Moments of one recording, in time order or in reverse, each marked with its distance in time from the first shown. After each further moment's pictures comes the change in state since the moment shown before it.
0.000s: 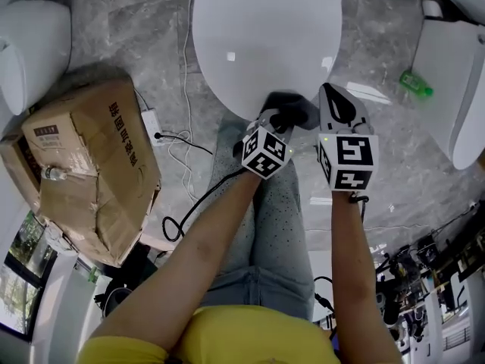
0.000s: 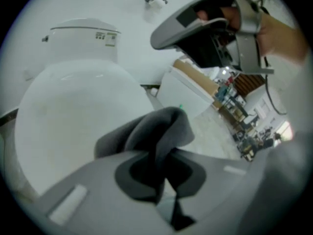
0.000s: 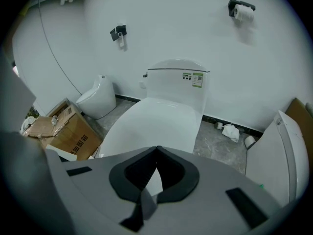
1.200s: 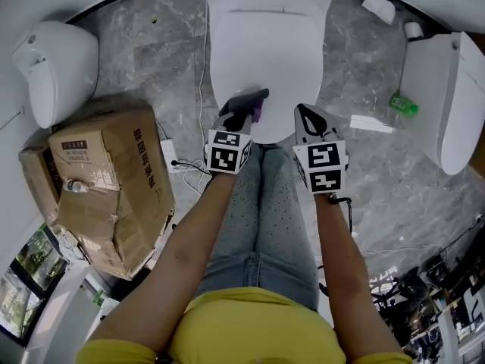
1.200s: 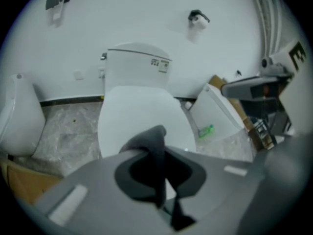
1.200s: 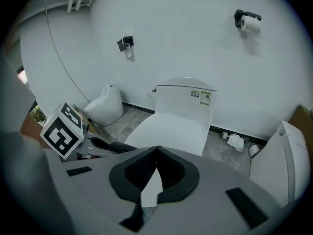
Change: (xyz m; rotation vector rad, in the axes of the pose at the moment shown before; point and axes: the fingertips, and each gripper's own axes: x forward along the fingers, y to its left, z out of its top) left arm -0.139 0.112 0.054 -0.282 -0.037 0.328; right arm -0.040 0.036 0.059 -0.024 -0.061 0.063
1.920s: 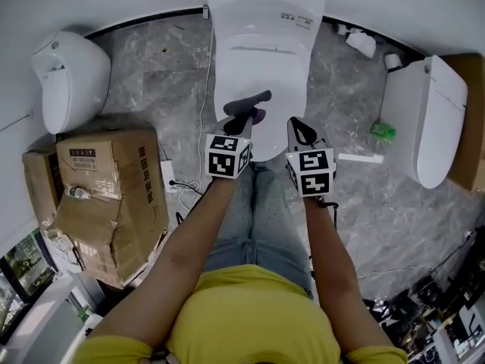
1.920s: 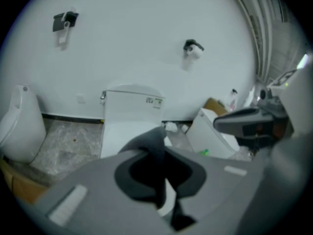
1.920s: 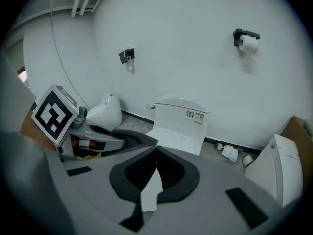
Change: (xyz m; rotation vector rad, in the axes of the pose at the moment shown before) left arm -0.082 -0.031 0.119 -0.018 -0.226 -0.003; right arm -0.060 -0.004 0.068 -0.018 -0.085 -0.037
